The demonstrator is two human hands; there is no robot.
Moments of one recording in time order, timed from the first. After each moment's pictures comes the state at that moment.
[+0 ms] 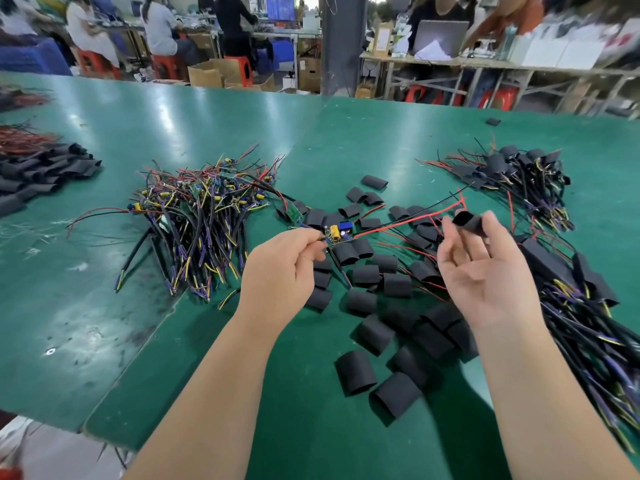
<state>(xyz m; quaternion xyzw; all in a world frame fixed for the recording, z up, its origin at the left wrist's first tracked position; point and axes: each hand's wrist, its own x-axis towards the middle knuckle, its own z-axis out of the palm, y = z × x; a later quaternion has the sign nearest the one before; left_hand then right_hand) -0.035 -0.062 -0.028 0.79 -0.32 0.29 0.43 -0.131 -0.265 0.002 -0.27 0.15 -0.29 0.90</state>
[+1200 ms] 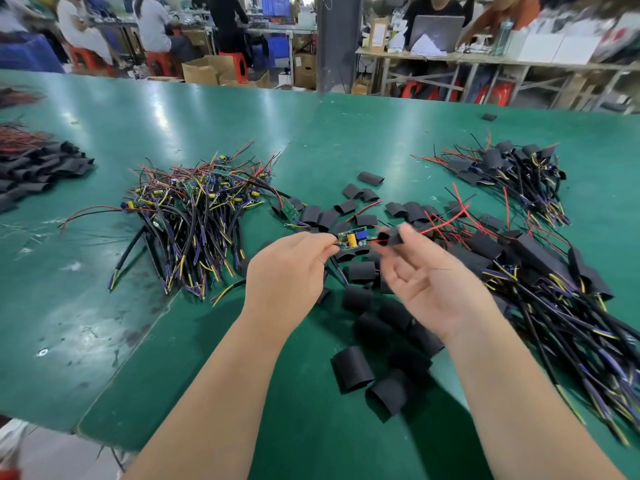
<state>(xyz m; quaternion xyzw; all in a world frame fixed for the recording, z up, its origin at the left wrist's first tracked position) -0.048 -0.071 -0.023 0.81 -0.35 0.32 0.35 -0.120 -0.232 -0.002 -0.37 0.17 -0.13 0.90</state>
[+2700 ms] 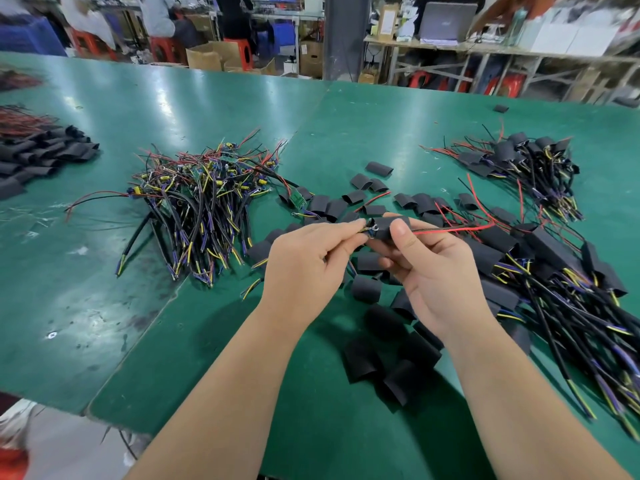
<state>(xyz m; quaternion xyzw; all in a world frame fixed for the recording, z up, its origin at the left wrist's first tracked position) -0.056 -0.078 -0.023 0.74 -0.36 0.31 0.48 -0.120 -0.213 -0.011 -0.54 0.04 -0.20 0.82</state>
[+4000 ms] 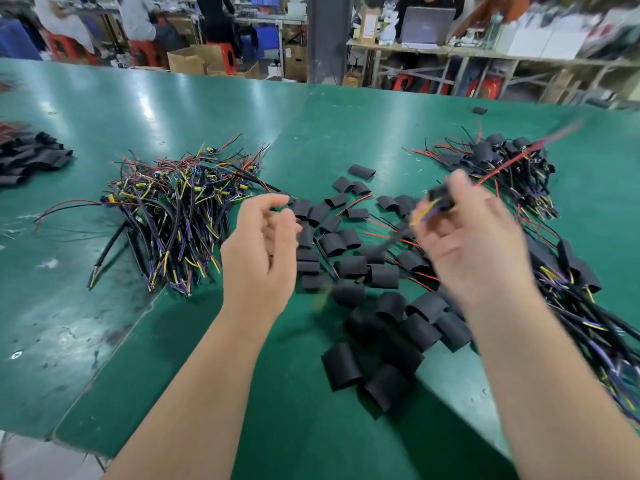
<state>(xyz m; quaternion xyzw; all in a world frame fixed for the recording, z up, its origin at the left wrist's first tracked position) -0.045 -0.067 -0.025 0.70 -0.27 0.25 0.61 -0.127 -0.244 0.034 -0.41 0.16 -0.31 0.84</state>
